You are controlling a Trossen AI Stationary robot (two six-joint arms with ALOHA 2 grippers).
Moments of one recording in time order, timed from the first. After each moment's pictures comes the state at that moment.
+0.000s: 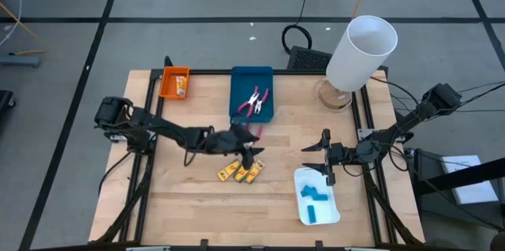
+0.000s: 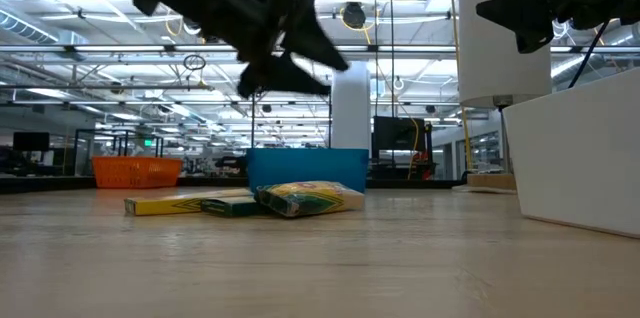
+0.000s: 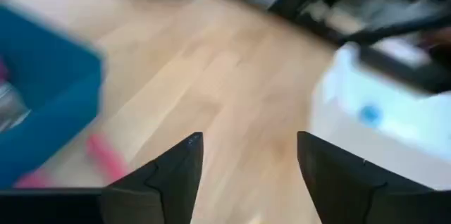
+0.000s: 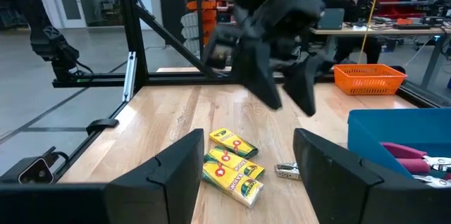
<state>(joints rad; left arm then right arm) -0.15 1.65 0.88 0.32 -0.30 -0.50 0.57 0.93 0.22 0.67 0.55 0.09</state>
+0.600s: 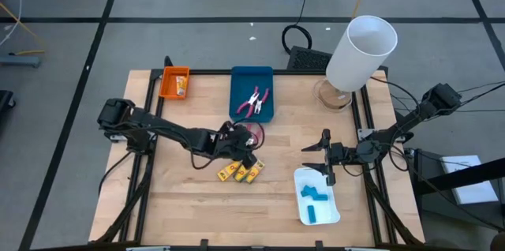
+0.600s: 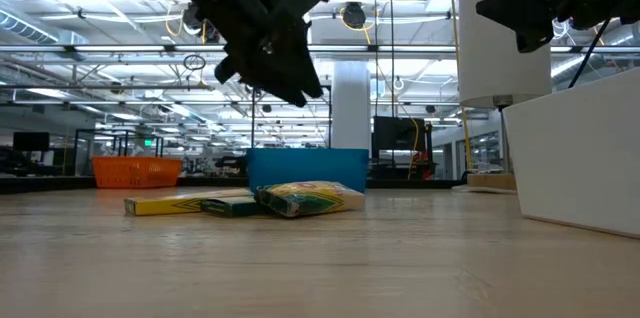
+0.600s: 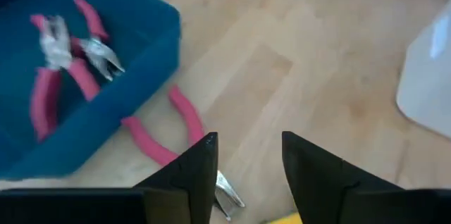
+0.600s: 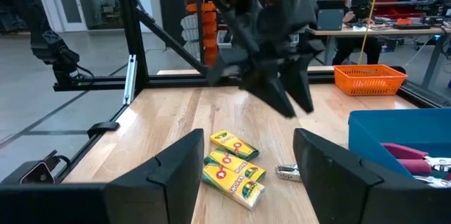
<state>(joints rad) -0.21 1.69 1.09 -0.22 -0.50 -0.61 0.57 0.93 0.22 0.68 0.55 0.09</state>
